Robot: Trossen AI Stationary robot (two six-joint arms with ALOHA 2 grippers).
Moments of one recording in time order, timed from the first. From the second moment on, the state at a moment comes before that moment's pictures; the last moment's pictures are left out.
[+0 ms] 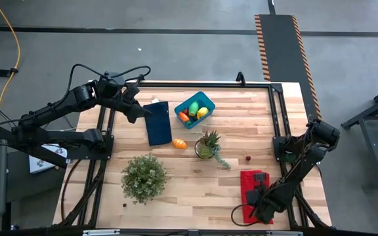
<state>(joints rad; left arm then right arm) 0.59 0.93 1.04 -0.76 0.46 -0.56 0.98 1.71 0.97 -0.81 0.09 0.87</state>
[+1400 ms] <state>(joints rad) 0.60 0.93 1.04 -0.76 0.46 -0.56 0.98 1.71 1.45 -1.26 0.24 0.86</state>
